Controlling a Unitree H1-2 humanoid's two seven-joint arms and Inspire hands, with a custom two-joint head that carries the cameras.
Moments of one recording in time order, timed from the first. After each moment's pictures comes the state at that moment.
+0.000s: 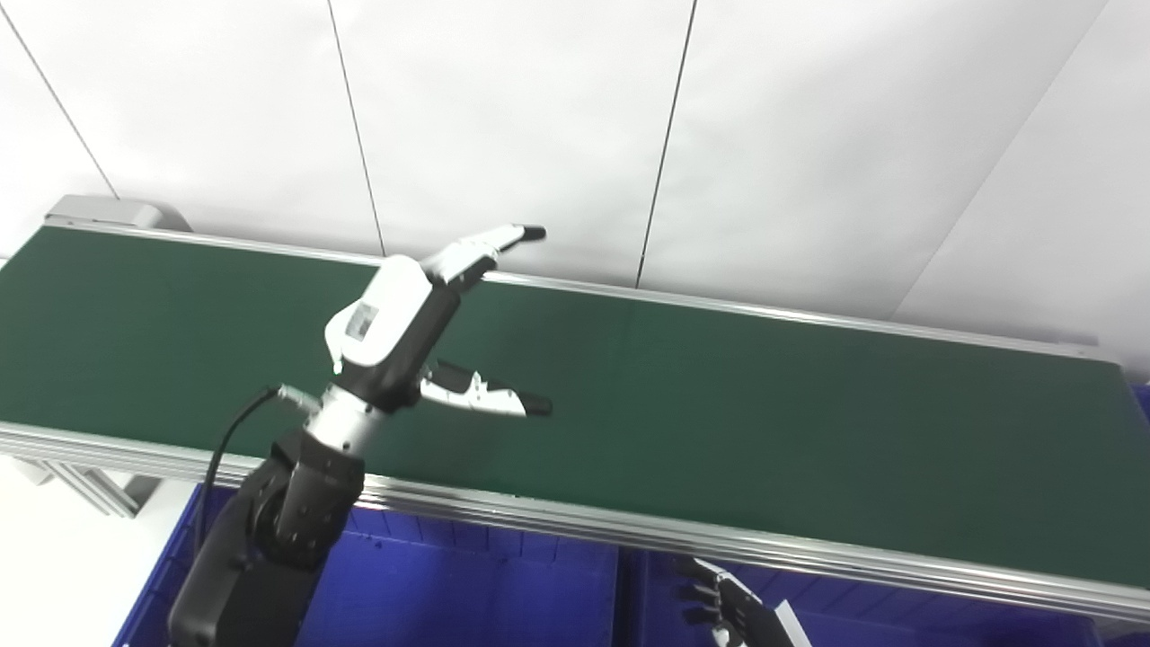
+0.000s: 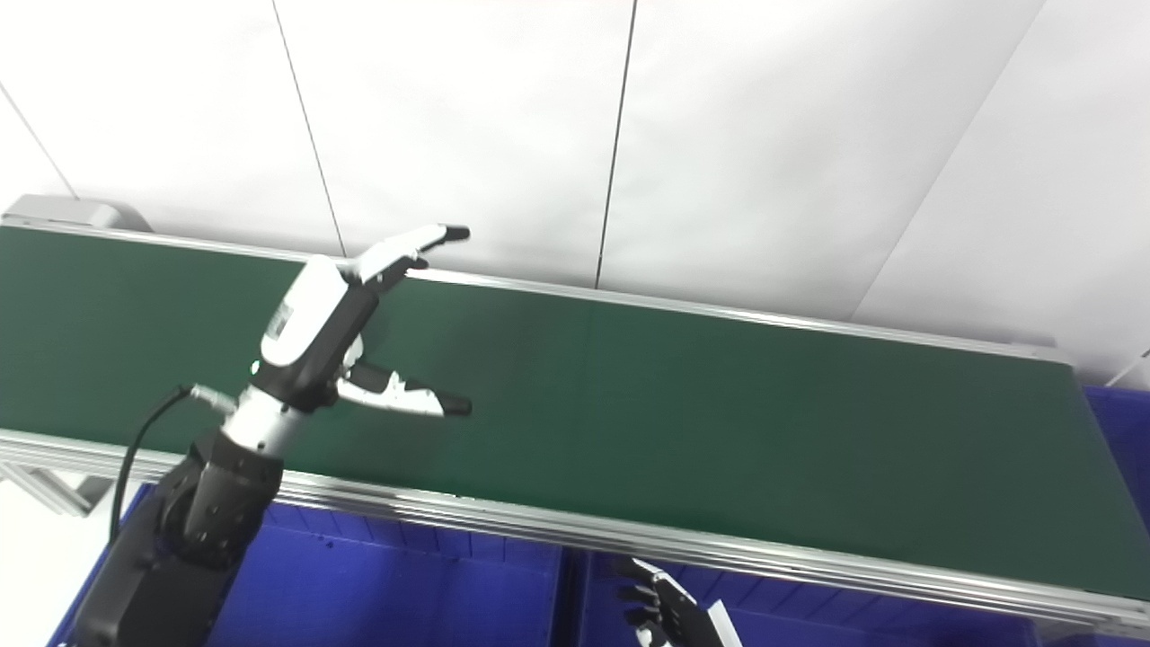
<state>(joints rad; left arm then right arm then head) -0.23 0.21 -0.10 -0.01 0.68 -0.38 0.03 0.22 -0.21 0.29 0.30 -0.08 -0.42 0.04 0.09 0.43</state>
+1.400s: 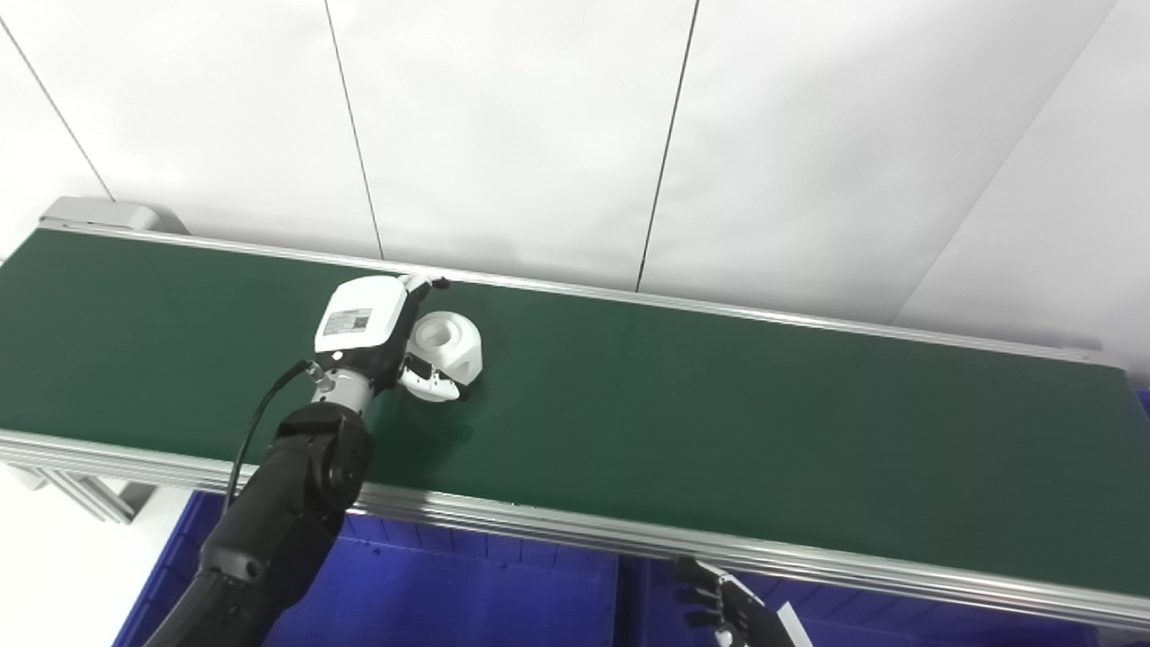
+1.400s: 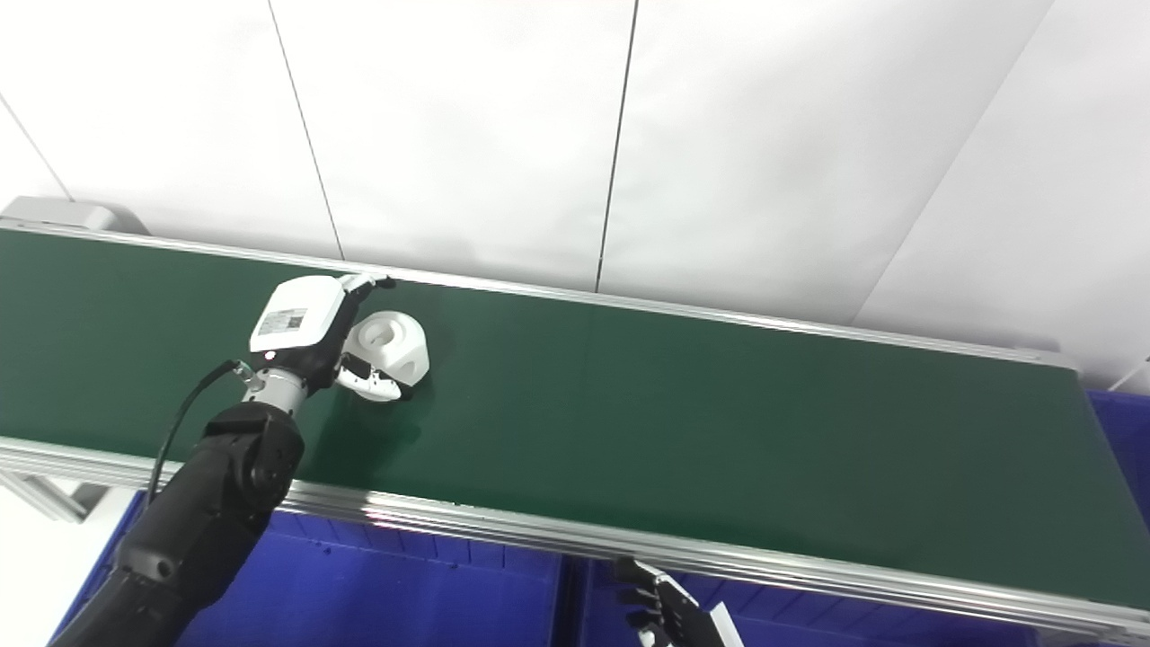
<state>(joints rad) -0.36 0.26 -0.26 0.35 0.92 0.13 0.11 0.22 -0.21 0.29 0.30 -0.08 -0.42 0.03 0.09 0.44</state>
